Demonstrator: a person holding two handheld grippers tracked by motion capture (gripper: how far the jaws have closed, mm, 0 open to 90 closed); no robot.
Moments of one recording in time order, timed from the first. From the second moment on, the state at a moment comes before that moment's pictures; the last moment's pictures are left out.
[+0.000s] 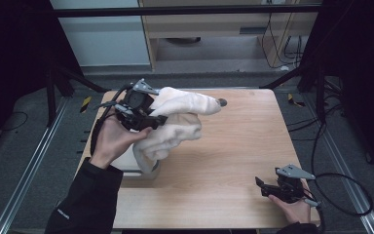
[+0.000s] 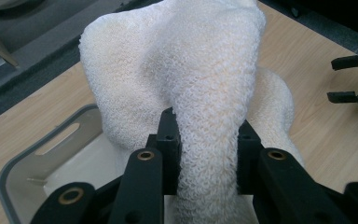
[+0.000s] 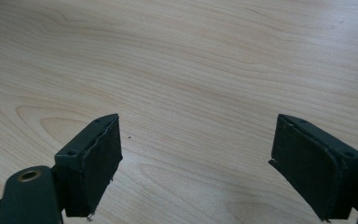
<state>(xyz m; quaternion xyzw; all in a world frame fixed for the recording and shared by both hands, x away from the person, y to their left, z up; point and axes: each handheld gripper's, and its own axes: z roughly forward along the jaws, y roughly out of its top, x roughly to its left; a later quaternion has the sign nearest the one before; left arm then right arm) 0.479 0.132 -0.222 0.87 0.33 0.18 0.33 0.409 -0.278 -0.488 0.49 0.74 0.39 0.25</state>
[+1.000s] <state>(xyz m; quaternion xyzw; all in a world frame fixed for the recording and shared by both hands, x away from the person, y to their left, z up) 0.496 0.042 -0.266 0.89 0.28 0.13 0.32 0.409 -0.282 -0.490 0.49 0.74 0.38 0.26</state>
